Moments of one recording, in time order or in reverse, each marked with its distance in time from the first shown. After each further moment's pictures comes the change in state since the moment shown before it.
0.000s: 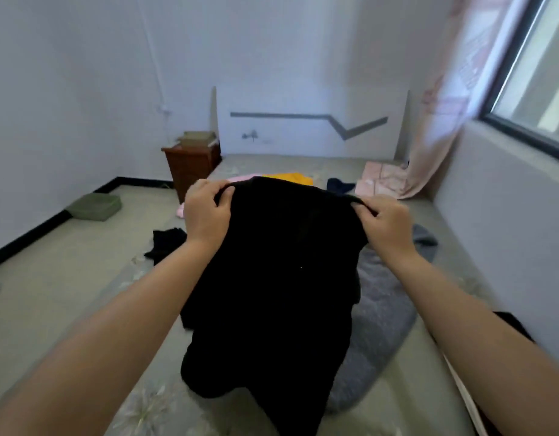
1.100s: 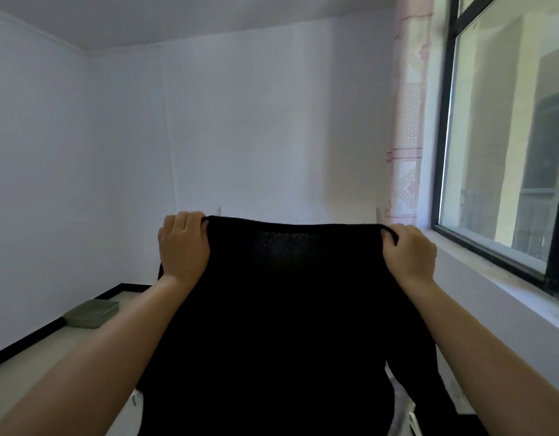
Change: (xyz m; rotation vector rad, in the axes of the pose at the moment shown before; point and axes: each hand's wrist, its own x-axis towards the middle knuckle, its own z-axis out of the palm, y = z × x) left_hand 0.004 0.163 -0.098 0.344 0.306 0.280; right_hand 0.035 -0.018 -0.201 -0.246 0.332 0.099
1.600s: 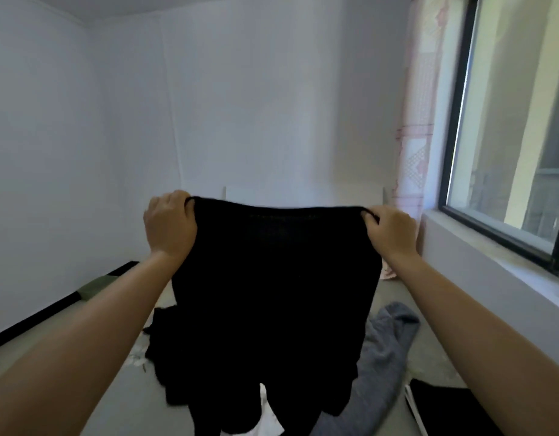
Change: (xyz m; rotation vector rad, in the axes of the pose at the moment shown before) left_hand -0.006 -0.012 -0.005 0.021 -0.062 -0.143; right_hand -0.002 -0.009 0.008 0.044 -0.209 -0.099
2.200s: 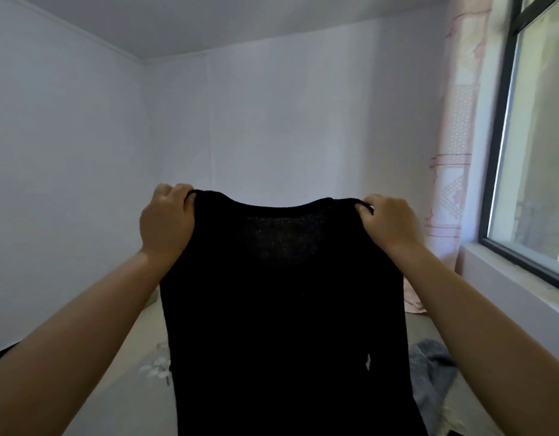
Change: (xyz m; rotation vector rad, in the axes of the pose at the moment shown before) left_hand 0.031 -0.008 -0.070 0.025 0.132 0.026; right_hand 0.038 -0.076 -0.016 0.014 -0.030 -0.176
